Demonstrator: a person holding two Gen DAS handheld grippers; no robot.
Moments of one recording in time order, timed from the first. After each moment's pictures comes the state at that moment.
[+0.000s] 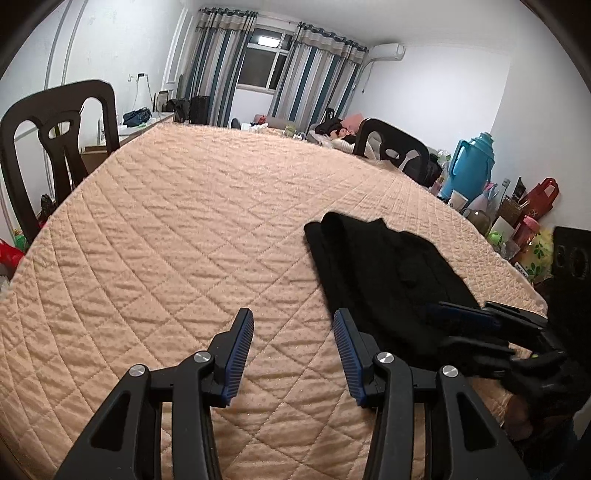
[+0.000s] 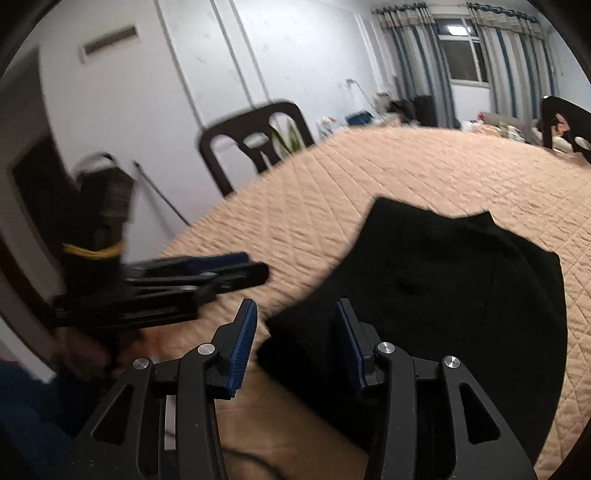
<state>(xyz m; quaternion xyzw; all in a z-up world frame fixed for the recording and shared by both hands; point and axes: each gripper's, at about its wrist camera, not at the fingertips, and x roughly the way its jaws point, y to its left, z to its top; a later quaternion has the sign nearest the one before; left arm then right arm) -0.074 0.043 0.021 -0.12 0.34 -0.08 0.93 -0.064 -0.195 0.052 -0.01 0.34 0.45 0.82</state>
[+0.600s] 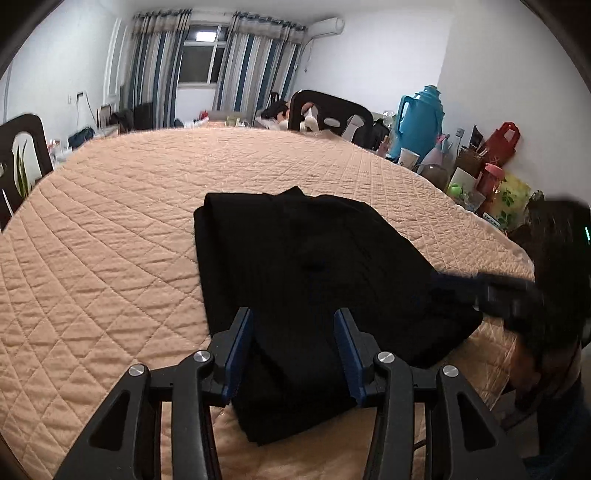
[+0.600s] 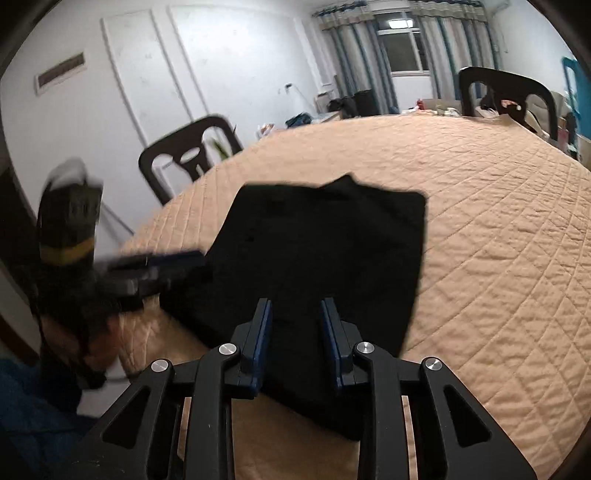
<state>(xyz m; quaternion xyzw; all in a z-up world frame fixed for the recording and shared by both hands) -0.062 -0.037 0.012 -0.05 0.36 -0.17 0.92 -0.054 -0.297 0.030 0.02 0.36 0.33 0.87</state>
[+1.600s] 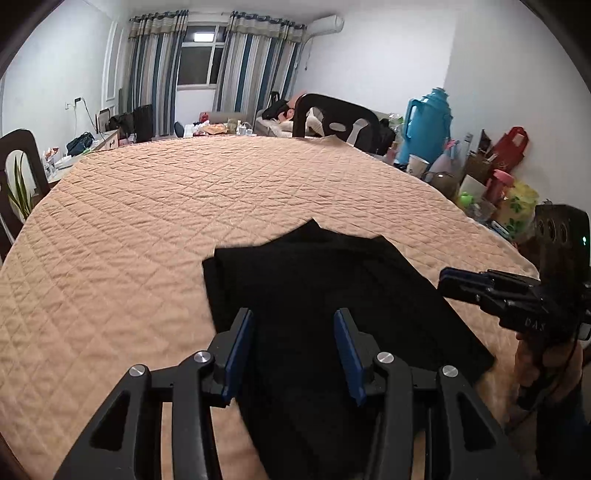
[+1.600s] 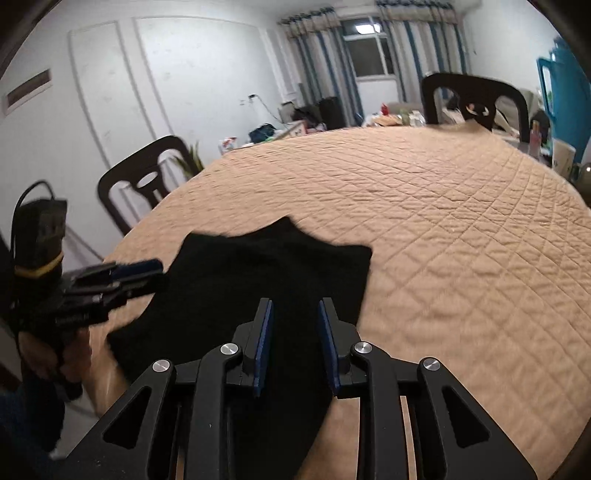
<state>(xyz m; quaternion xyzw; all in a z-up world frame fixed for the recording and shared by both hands) -0.027 -0.030 0.036 -0.04 0.36 -0.17 0.92 -0.020 -0.305 0.046 0.01 0.36 0.28 0.89</state>
